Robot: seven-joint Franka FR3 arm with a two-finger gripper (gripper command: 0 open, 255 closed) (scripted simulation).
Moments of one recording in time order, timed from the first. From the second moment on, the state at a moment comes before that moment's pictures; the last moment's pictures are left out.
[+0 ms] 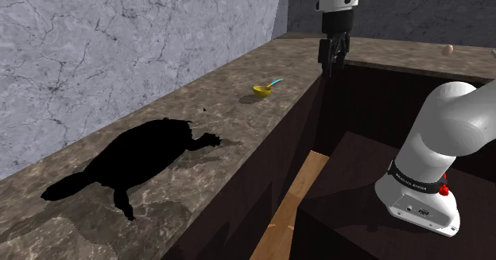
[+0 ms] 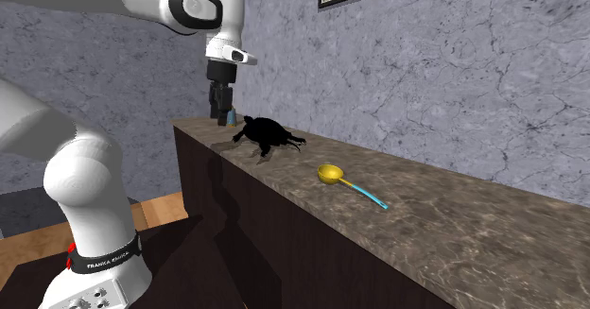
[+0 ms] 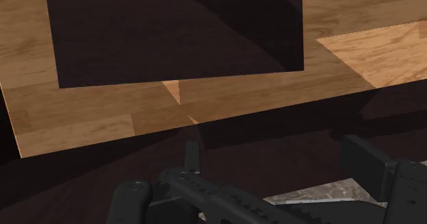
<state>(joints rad) -0.02 -0.74 0.05 -2.41 0.11 1.52 0.06</state>
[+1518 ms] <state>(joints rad) -0.12 0.08 -0.18 -1.94 0.36 1.77 -0.17</state>
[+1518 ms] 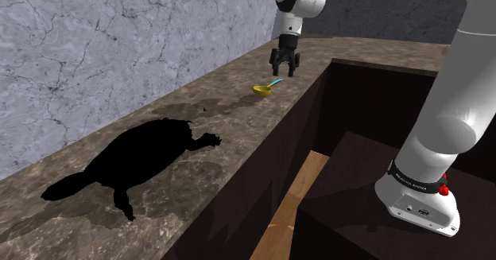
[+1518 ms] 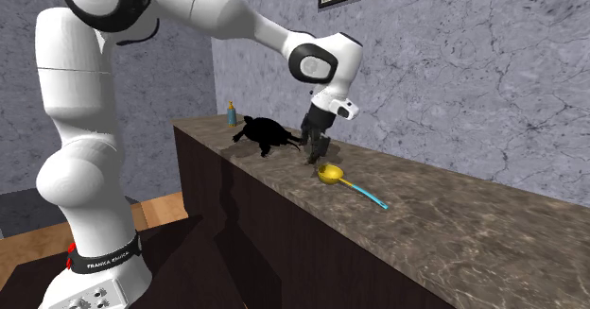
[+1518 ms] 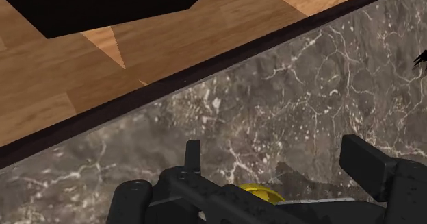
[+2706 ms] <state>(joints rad) -0.19 0.48 -0.18 -1.63 0.55 1.78 -0.24</state>
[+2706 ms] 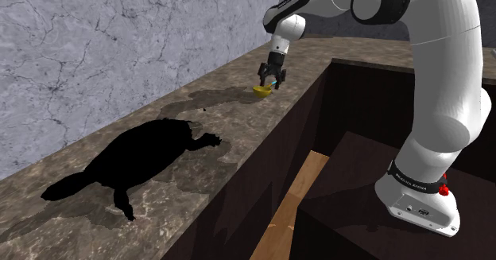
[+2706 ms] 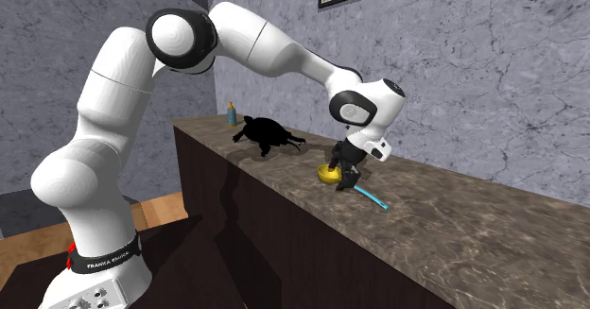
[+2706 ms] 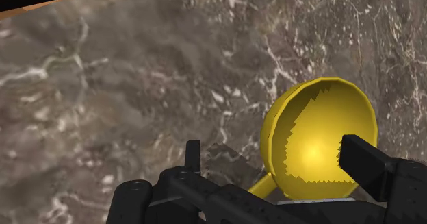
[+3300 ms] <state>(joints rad) -0.19 0.48 -0.18 -1.63 0.55 1.79 -0.24</state>
